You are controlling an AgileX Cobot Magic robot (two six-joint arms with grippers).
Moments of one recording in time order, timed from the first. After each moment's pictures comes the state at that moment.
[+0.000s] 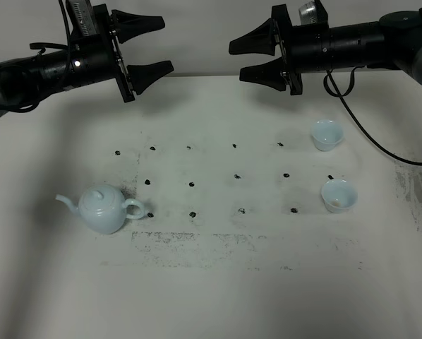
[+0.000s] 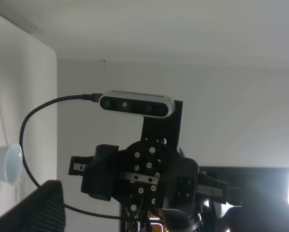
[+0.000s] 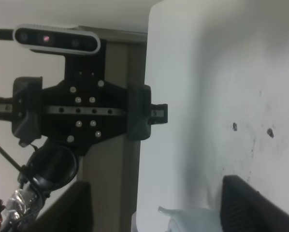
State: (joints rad) left arm 0.00 2.50 -1.90 -1.77 1.19 0.55; right arm 0.02 2.44 -2.05 1.40 1.21 -0.40
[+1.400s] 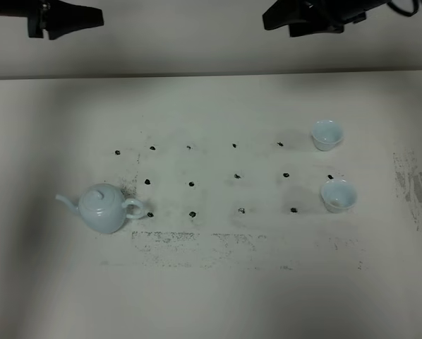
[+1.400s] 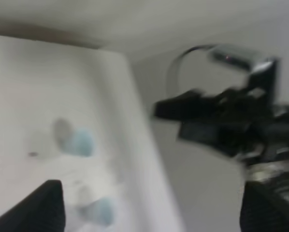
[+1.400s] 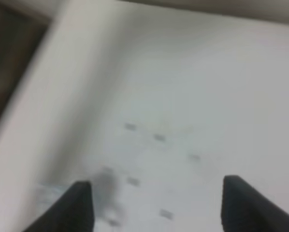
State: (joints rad) left arm 0.10 2.04 -1.90 -1.20 1.19 0.47; right arm 0.02 2.17 -2.19 0.74 1.22 -0.36
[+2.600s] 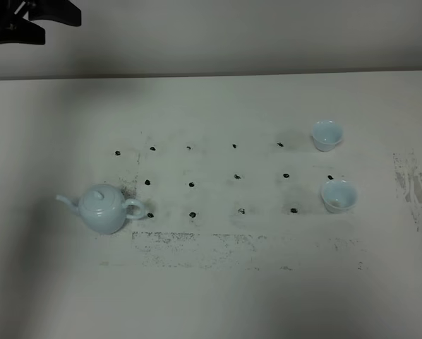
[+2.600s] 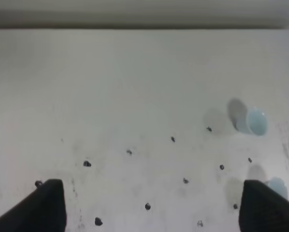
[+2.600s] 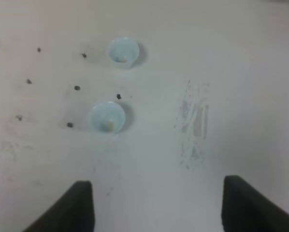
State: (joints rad) left arm 0.10 1.97 -1.90 -0.70 1.08 0.37; right arm 0.03 0.60 -0.95 0.01 1.11 -0.04
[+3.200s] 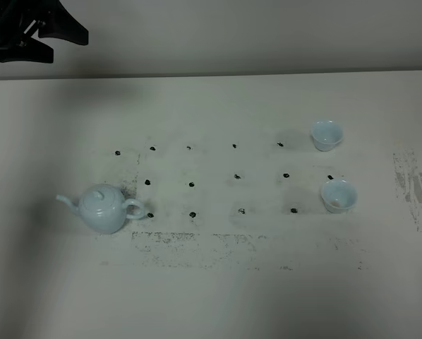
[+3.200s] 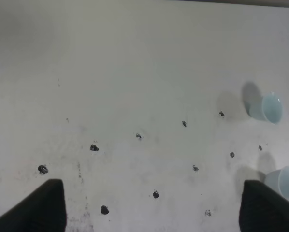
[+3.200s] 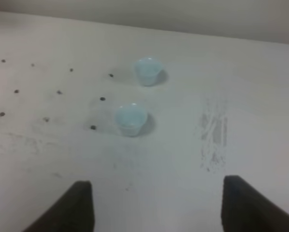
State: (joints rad) left arm 0.10 2.02 -1.90 -0.70 1.10 0.37; right arm 0.03 0.05 -0.61 0.09 1.08 -0.12
